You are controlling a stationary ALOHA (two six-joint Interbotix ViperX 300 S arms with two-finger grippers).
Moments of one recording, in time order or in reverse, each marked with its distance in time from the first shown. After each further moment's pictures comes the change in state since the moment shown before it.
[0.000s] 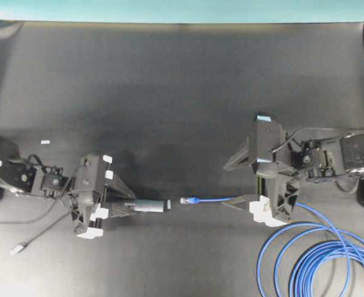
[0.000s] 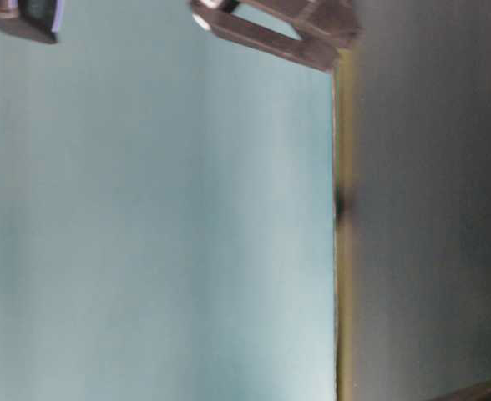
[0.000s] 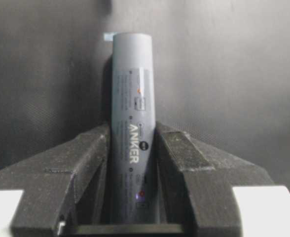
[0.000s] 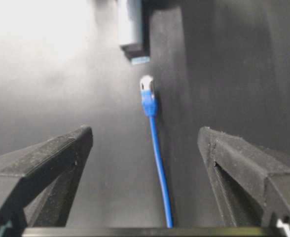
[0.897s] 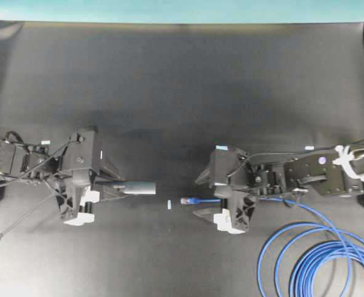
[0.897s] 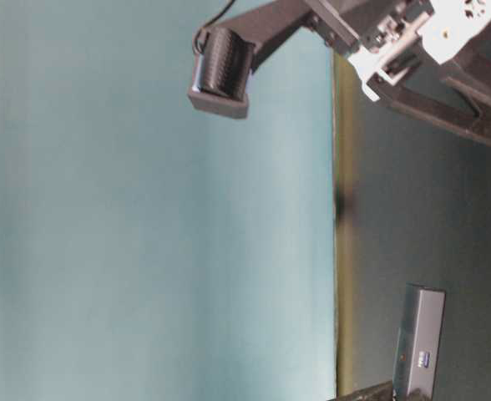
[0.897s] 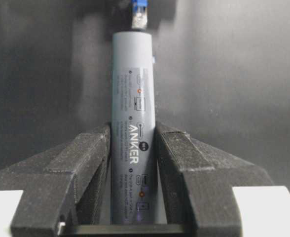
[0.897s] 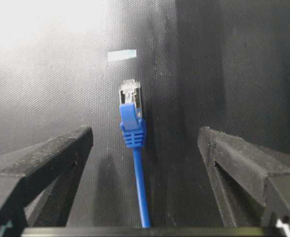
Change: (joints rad) left arm 0.046 -0.337 -0.058 0.000 0.474 -0.005; right arm 0.000 0.440 -0.048 -0.005 -0.379 -0.031
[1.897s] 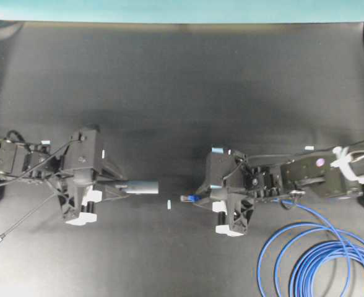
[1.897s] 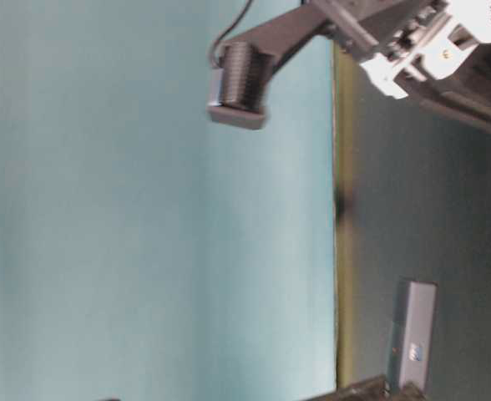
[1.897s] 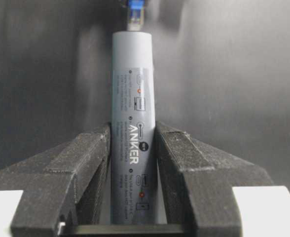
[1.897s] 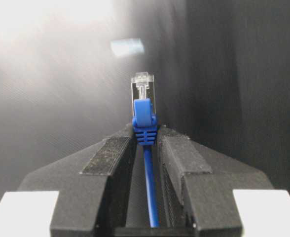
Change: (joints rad) left arm -0.002 0.002 -0.035 0.000 0.041 0.012; right arm 0.014 -0.067 -0.031 0.002 0.115 0.020
